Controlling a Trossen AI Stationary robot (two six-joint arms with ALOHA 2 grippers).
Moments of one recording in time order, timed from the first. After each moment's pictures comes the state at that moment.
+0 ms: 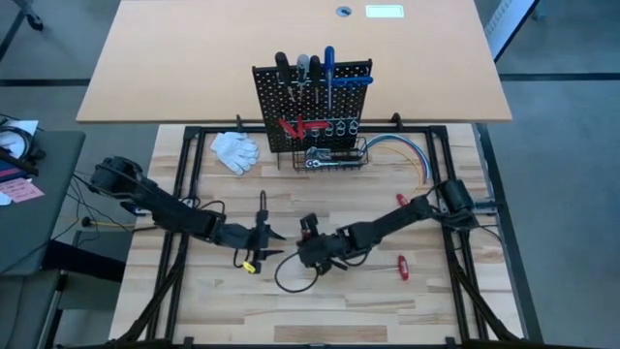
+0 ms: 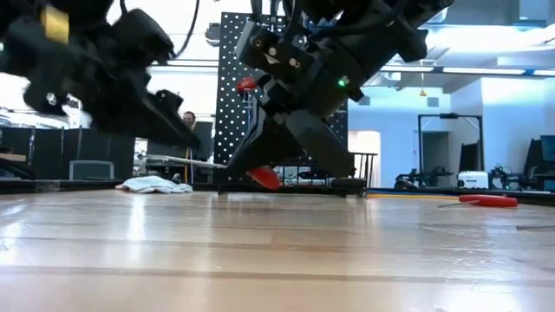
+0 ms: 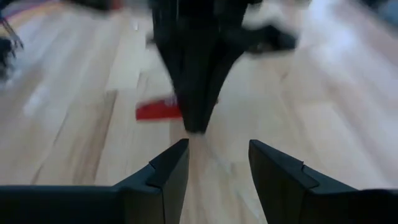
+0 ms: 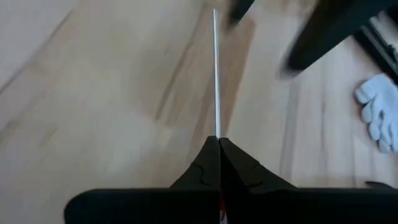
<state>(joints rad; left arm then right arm) -0.37 1.41 0.43 0.51 -0.32 -0.05 0.27 2.05 1.25 0.04 0.40 -0.43</state>
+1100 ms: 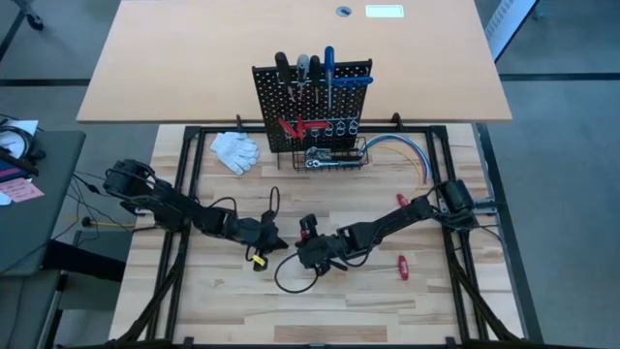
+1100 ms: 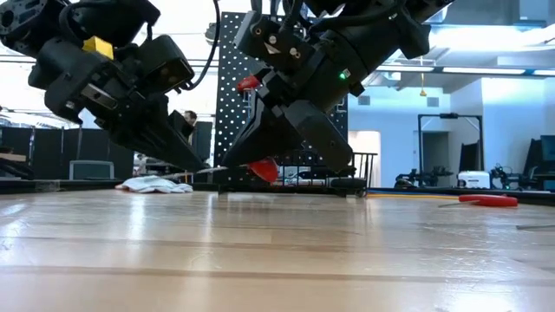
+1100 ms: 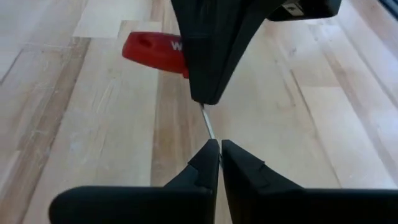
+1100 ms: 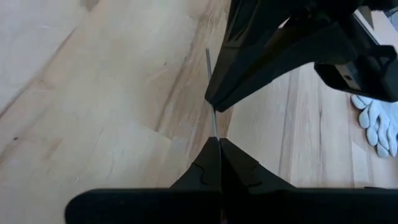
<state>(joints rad) -0.26 1.54 0.46 0.52 -0.12 -0.17 0.28 2.05 1.25 0.07 0.39 -0.43</state>
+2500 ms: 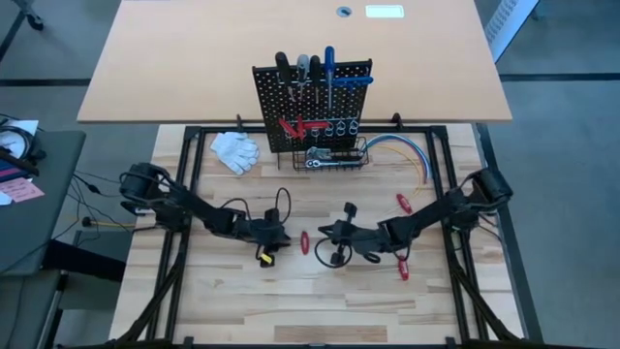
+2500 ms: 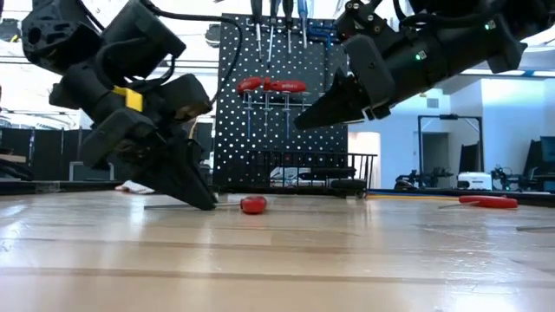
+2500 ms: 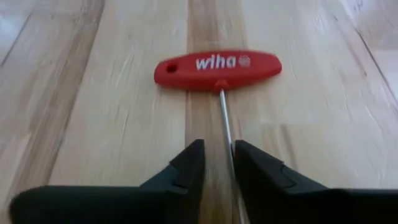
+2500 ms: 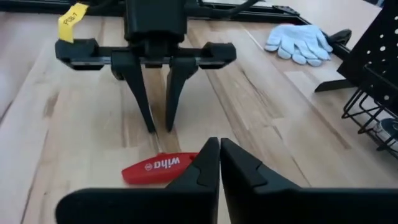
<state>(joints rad) -0.21 1.71 0.52 0.48 -0.15 -0.13 0.32 1.75 0.76 0.52 0.60 0.15</state>
